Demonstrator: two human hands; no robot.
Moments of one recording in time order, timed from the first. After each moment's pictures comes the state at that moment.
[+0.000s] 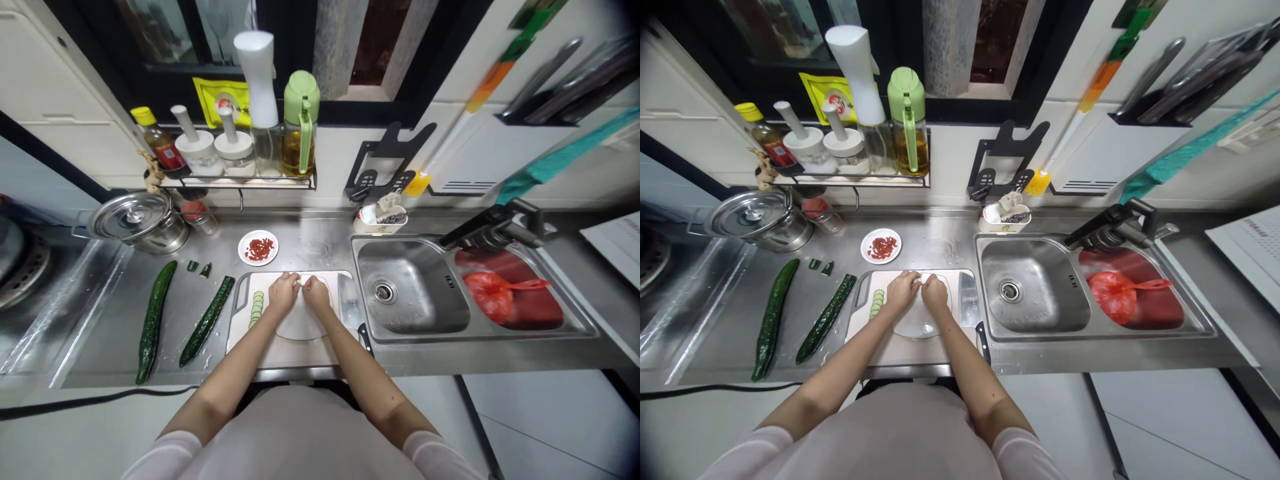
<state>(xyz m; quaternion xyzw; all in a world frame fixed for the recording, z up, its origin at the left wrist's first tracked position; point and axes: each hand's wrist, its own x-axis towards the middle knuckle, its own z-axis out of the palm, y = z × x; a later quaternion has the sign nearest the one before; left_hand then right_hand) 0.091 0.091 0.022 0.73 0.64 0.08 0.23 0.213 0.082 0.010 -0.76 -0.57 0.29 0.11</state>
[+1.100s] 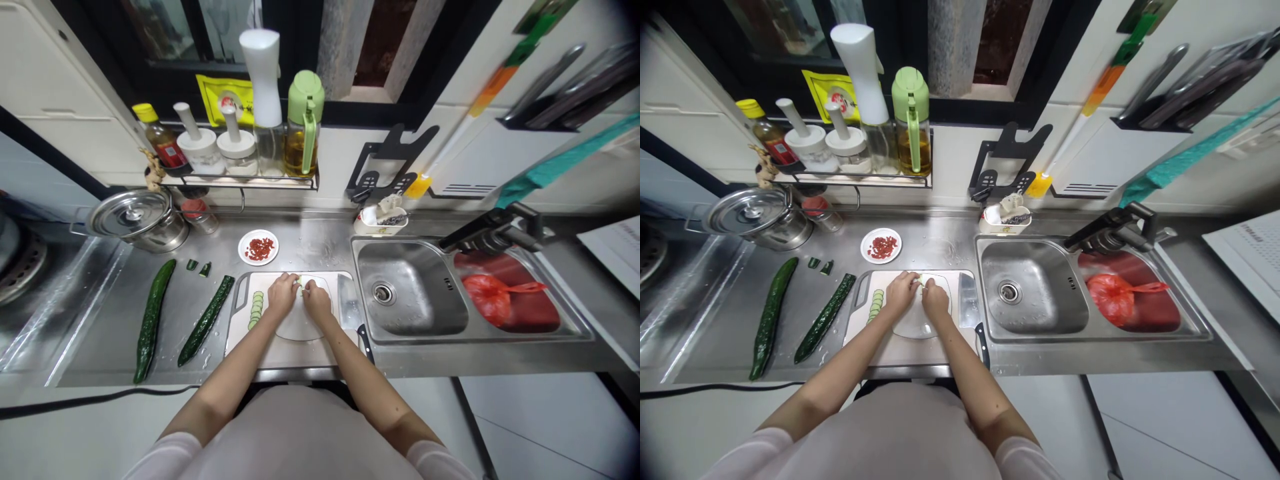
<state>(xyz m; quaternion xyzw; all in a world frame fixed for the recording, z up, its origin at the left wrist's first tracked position) 0.090 0.087 0.018 0.72 0.64 0.12 0.24 0.214 0.064 0.017 -0.74 -0.62 0.26 0.02</state>
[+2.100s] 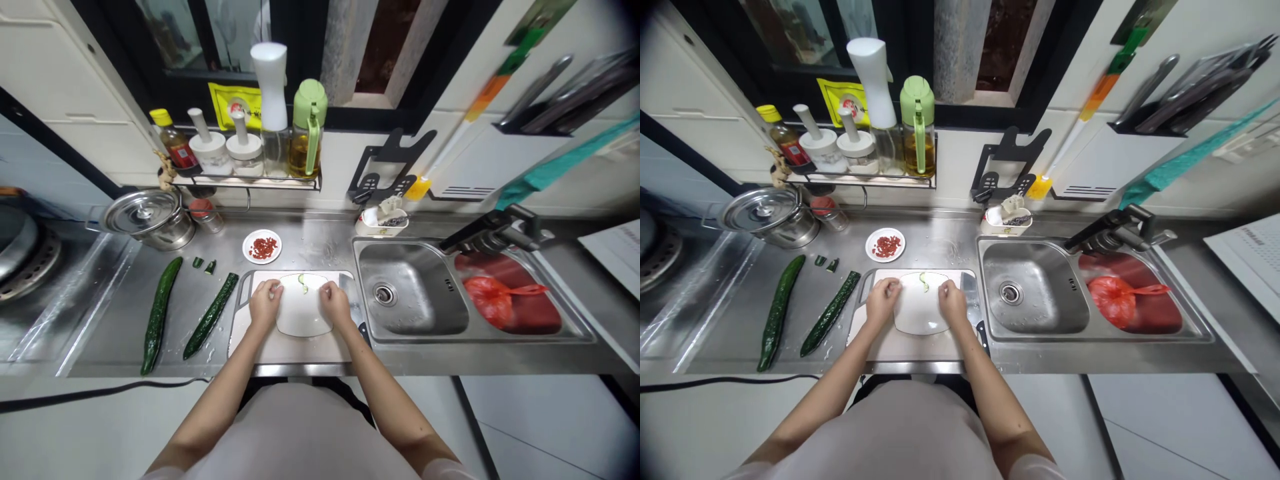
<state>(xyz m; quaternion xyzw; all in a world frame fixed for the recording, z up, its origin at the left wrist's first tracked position) 0.041 0.048 0.027 0.61 0.69 0.28 0.24 0.255 0.042 0.022 -0.74 -0.58 0.26 0.21</state>
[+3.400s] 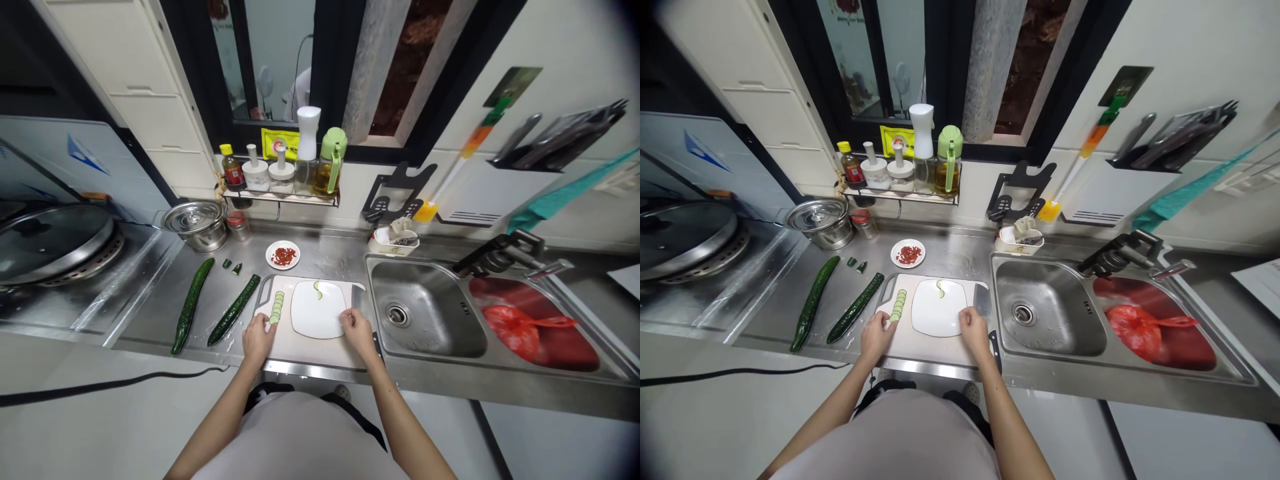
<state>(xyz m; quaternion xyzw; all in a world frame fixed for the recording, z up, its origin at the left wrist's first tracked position) -0.015 -0.043 0.004 0.56 0.78 0.16 0.20 0.269 -0.020 0.035 -0.71 -0.58 0.27 0.29</state>
